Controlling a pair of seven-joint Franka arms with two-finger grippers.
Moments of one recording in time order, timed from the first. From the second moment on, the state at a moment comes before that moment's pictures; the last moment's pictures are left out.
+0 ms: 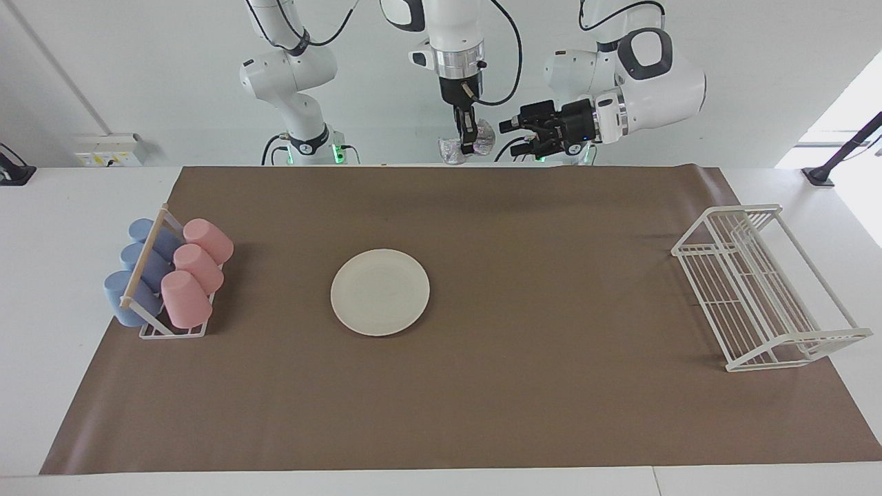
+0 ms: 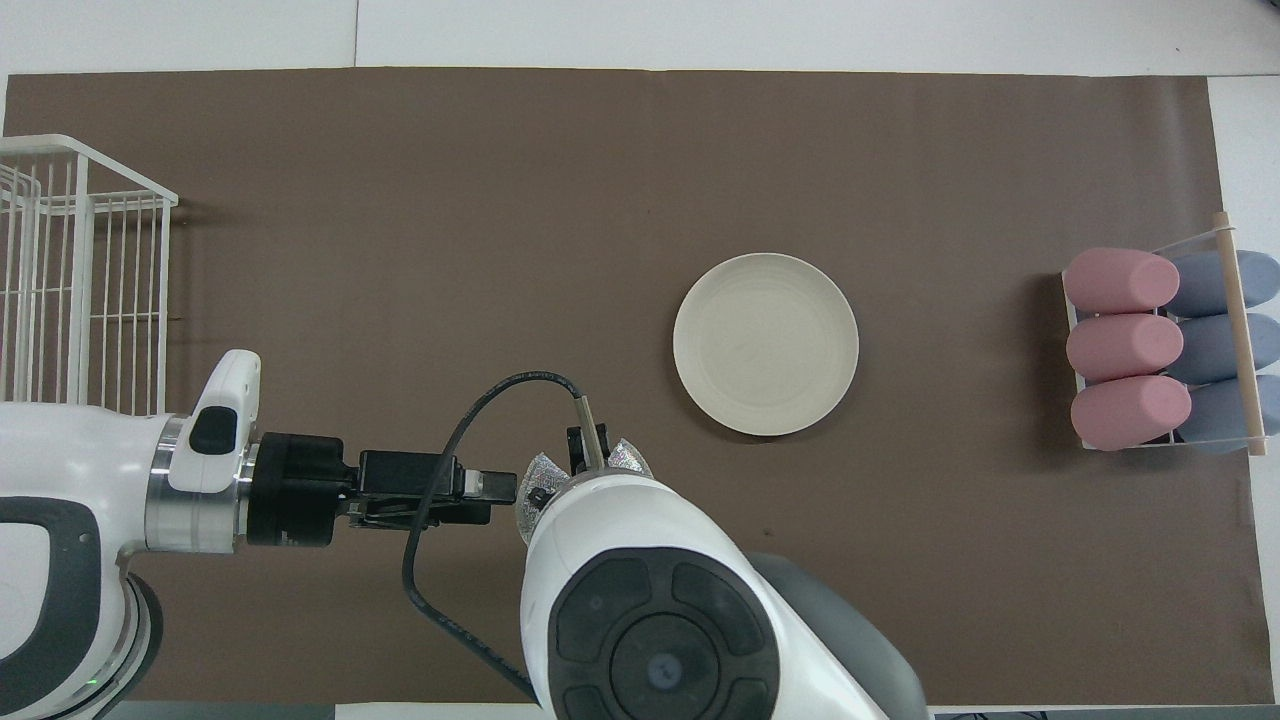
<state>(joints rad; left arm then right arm) -0.34 -0.37 0.04 -2.35 -1.23 1.82 0.06 0.43 0.00 0.37 -1.71 0.05 1.85 2.25</state>
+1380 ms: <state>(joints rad) -0.37 -0.35 0.04 -2.35 -1.25 1.85 0.01 0.38 -0.03 0.36 -1.70 0.05 1.74 1.93</state>
